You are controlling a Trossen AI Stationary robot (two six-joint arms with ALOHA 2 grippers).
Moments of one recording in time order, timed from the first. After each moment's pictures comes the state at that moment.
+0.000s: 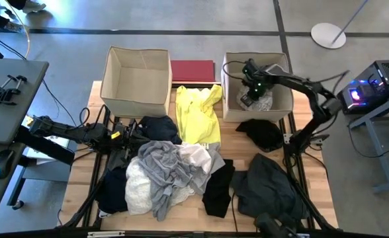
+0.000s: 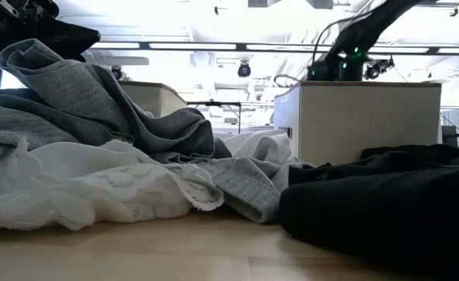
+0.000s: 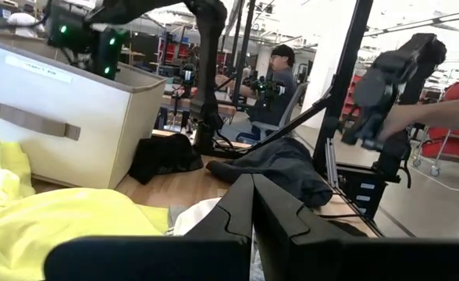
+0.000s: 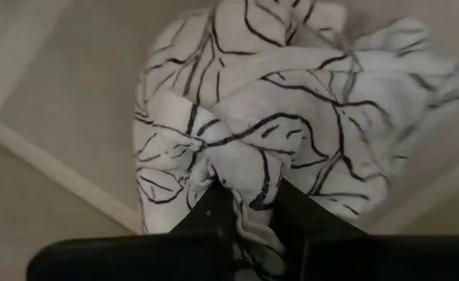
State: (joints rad) left arm -0.20 0.20 0.05 0.24 -0.16 -0.15; right arm -0.88 1.65 1.19 -0.96 0.10 -0.09
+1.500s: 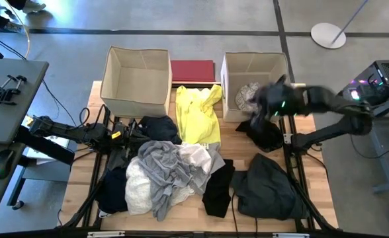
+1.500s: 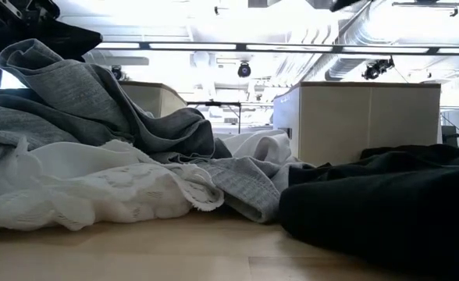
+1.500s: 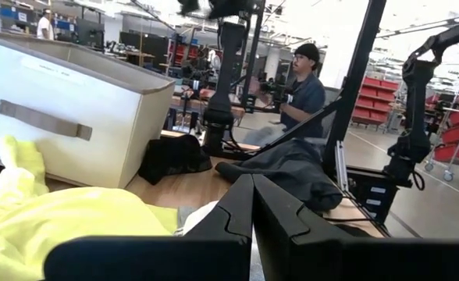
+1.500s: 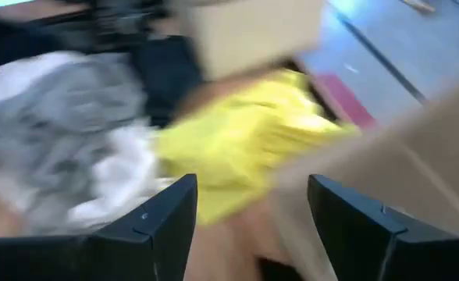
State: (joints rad) left arm -0.20 0.20 0.05 0.24 -0.20 -0.15; right arm 0.00 1.14 1.45 -1.04 0.31 0.21
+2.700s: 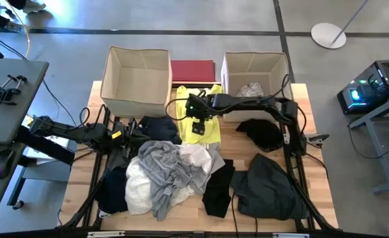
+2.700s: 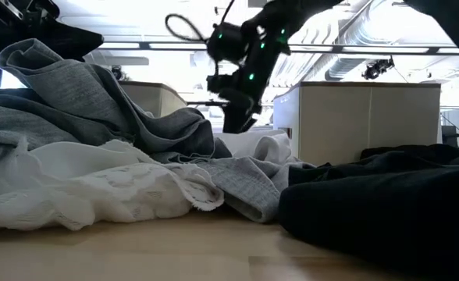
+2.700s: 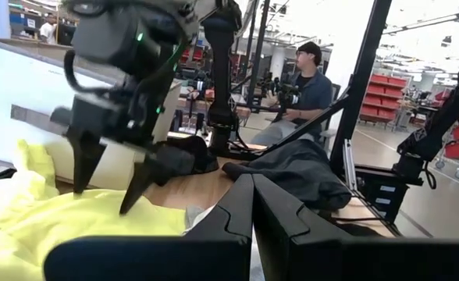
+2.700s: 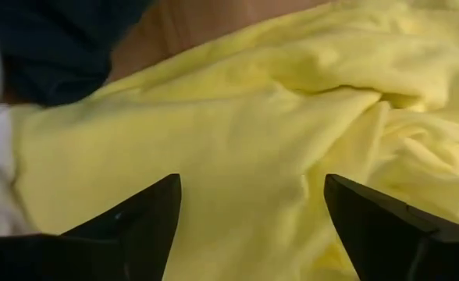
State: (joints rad) left arm -0.20 0.21 0.05 0.24 -0.22 -0.13; right arm -0.24 2.07 1.66 -0.71 0.10 -0.06
